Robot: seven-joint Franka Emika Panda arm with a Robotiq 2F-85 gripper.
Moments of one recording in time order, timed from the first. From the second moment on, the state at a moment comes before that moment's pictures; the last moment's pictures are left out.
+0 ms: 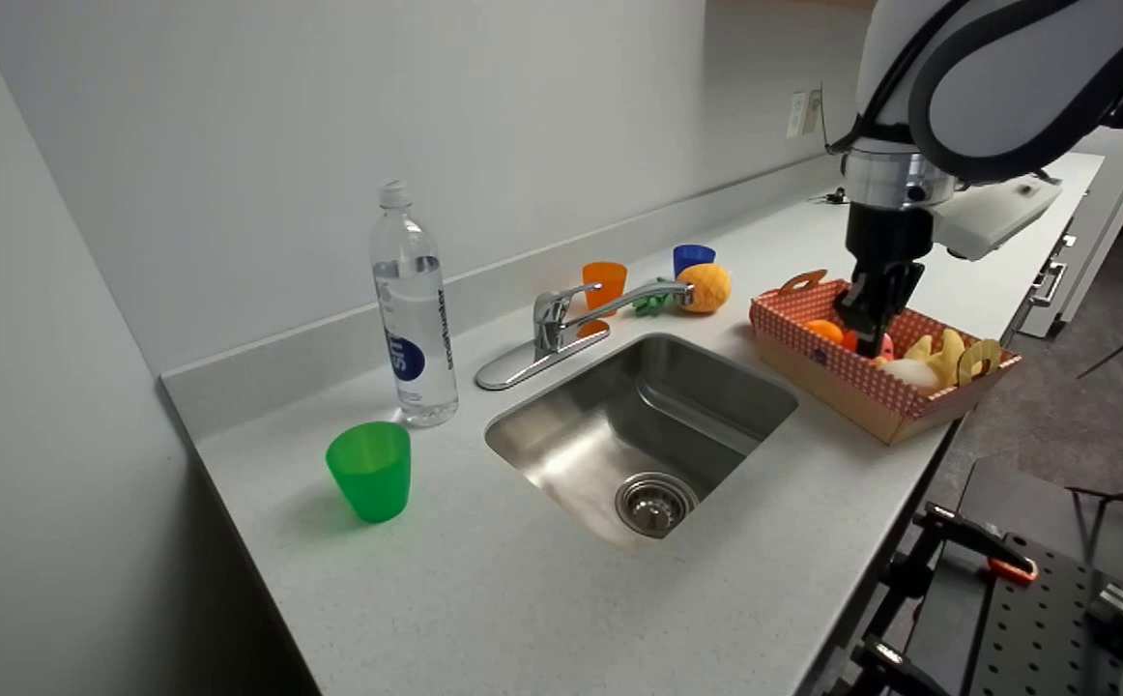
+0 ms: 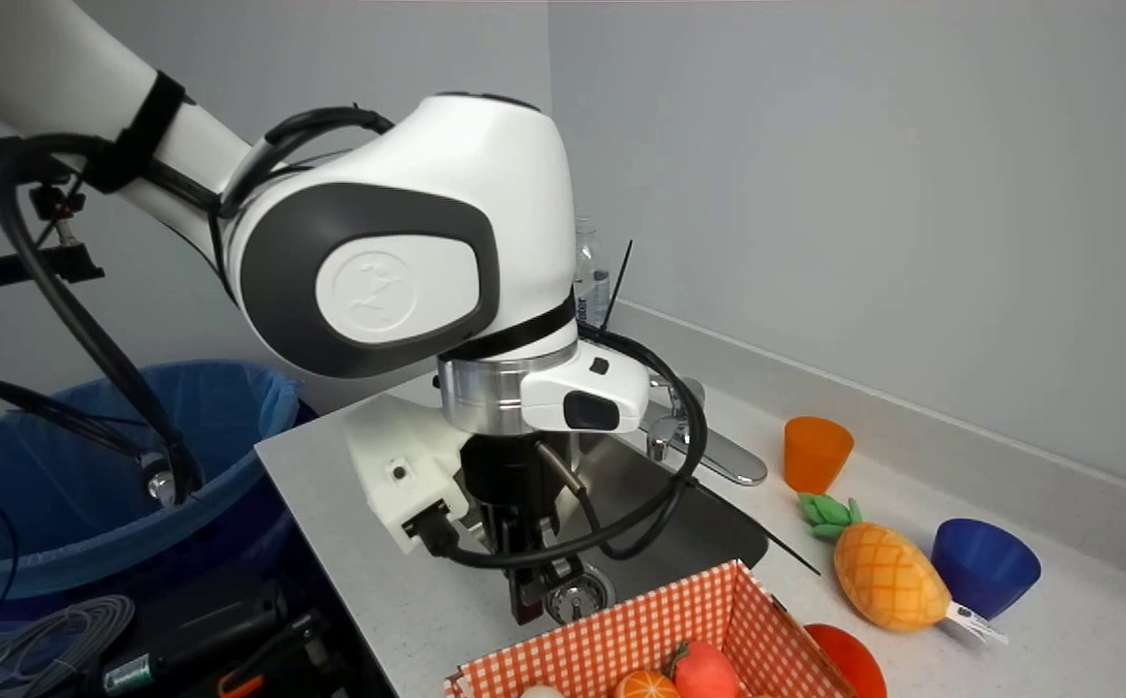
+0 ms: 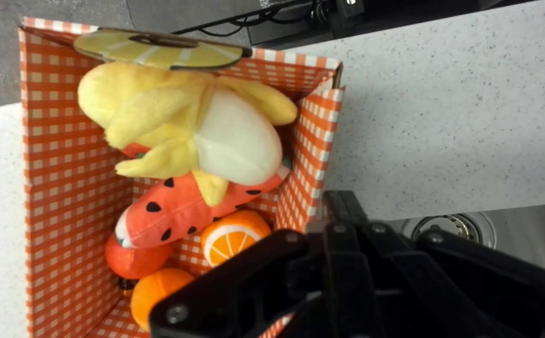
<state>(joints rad) -0.23 -0.33 -0.10 -2.75 -0.25 2.35 0.07</state>
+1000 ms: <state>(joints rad) -0.18 -0.34 -0.07 -2.75 -0.25 2.29 0.04</state>
